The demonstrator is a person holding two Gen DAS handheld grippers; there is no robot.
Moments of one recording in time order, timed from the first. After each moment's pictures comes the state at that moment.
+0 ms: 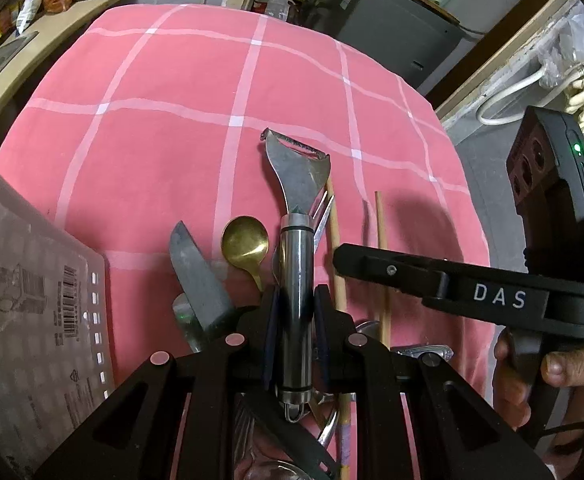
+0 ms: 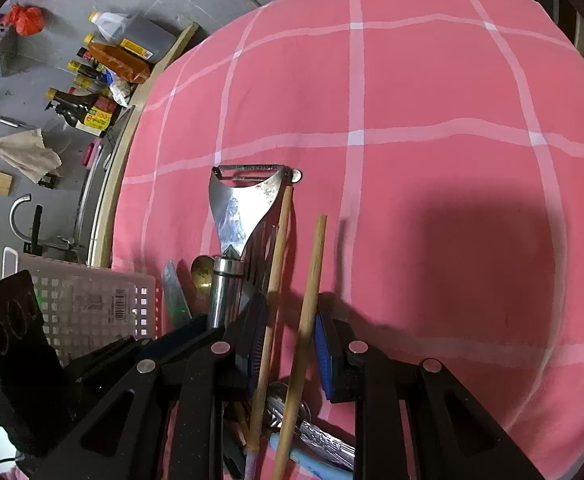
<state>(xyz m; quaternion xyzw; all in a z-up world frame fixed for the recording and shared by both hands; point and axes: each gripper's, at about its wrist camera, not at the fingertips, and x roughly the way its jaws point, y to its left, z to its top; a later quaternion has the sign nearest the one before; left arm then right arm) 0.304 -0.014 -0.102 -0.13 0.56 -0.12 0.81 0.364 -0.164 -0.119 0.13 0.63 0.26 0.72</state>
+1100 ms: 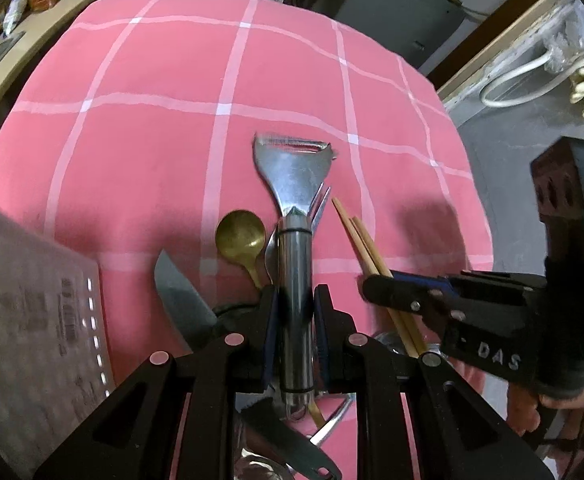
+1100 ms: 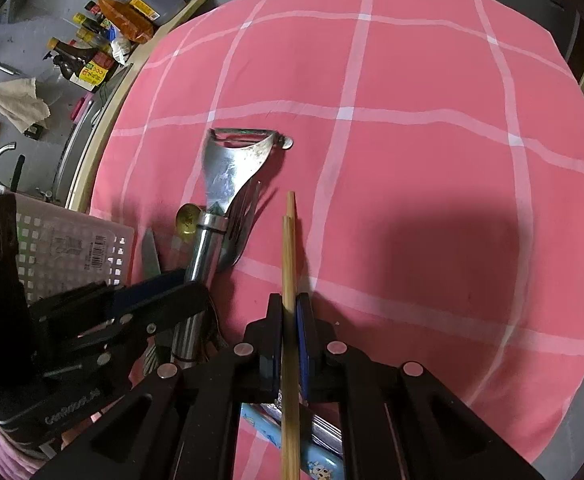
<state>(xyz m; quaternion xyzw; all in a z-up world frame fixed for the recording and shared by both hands) 0.324 -0.026 -0.102 -0.11 0.60 -0.13 0.78 0.348 -0.171 -0.113 0.05 0.64 0.26 0.72</state>
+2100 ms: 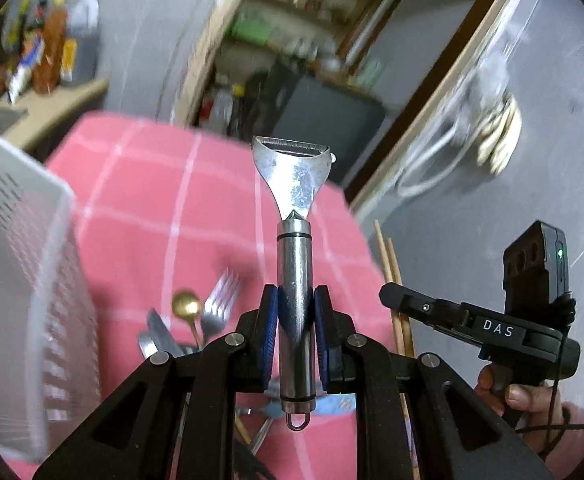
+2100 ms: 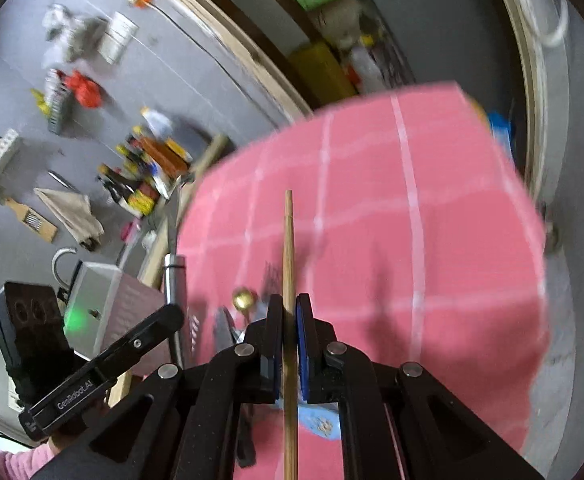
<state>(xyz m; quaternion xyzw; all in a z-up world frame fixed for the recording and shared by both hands) 0.256 -0.025 -0.024 -0.17 0.36 -0.19 0.90 0.286 -0.252 -0.025 0.21 0.42 0.26 0.84</state>
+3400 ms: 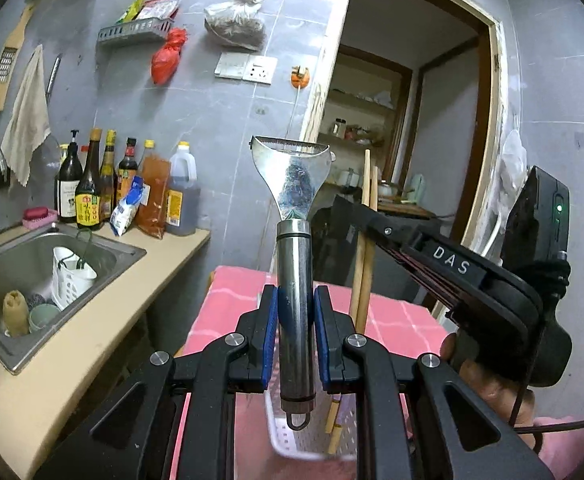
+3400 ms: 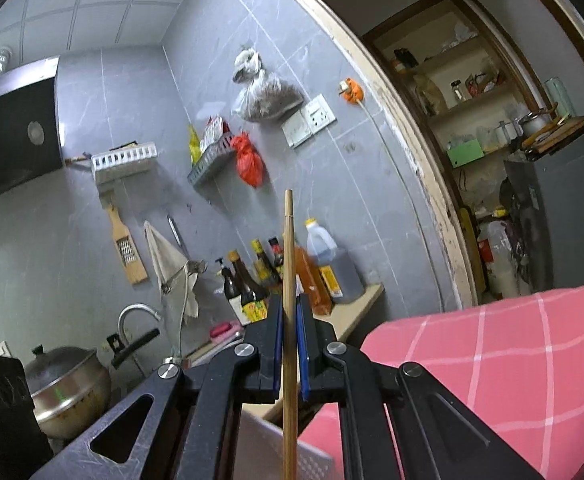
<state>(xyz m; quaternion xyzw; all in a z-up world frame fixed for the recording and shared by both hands) 0.177 0.106 0.015 -0.11 0.15 -0.06 0.98 0.280 -0.059 0.021 0.18 0.12 0.40 0.89</state>
